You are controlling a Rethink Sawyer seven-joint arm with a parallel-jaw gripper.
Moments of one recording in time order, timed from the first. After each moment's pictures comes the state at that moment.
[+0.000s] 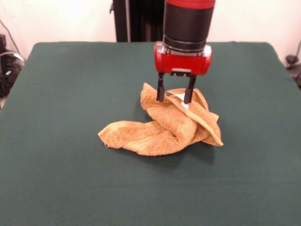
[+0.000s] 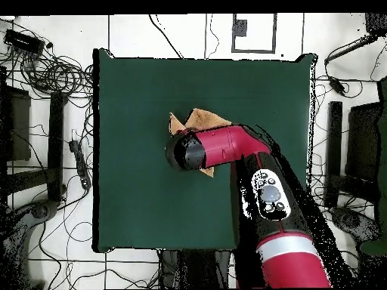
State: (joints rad) arm -0.28 -0.58 0.24 1.53 -0.50 0.54 2.03
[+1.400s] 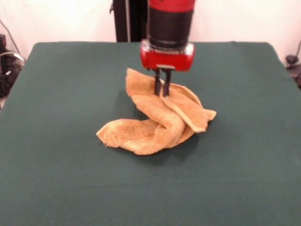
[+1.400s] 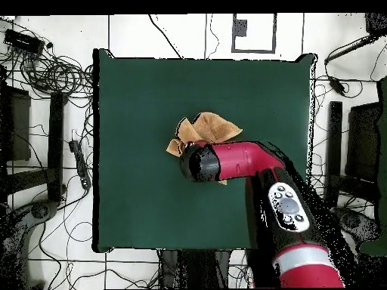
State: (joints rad) arm -0.34 -0.61 0.22 1.64 -0.45 0.49 2.03
